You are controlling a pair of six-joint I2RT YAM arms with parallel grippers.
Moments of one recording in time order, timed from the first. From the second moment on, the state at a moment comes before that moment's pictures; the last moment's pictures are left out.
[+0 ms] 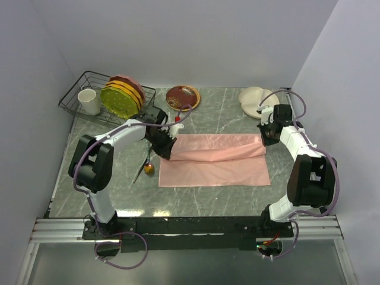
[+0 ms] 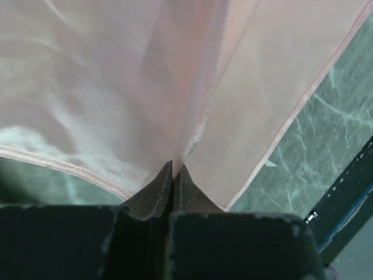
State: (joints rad) left arm -0.45 1.80 1.32 -0.74 0.49 0.38; right arm -0.11 1.54 1.07 -0.54 -0.13 -0.38
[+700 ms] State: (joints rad) left arm -0.48 1.58 1.09 -0.73 0.47 0.46; right arm -0.12 1.39 0.94 -0.73 -0.19 -0.56
